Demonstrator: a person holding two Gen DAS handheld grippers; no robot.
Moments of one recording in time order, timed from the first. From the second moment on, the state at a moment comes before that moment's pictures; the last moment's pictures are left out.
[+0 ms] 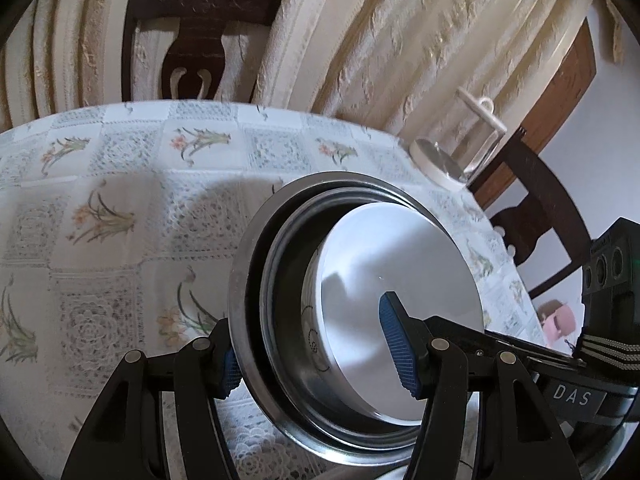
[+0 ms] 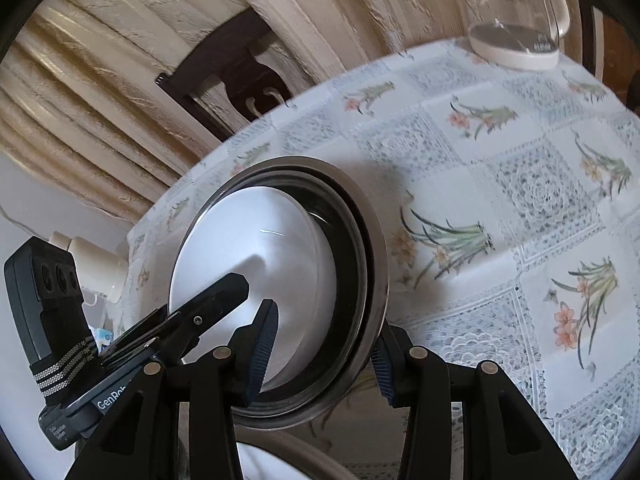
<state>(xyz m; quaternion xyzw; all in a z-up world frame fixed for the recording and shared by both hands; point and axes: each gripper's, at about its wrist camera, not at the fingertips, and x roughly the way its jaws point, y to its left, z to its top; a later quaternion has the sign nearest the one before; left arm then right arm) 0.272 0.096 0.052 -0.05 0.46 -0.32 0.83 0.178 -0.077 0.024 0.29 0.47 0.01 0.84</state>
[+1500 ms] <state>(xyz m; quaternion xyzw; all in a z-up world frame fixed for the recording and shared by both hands) 0.292 0.074 0.023 0.03 0.53 -0.36 0.77 0.184 -0.070 0.008 0.26 0.50 0.01 0.83</state>
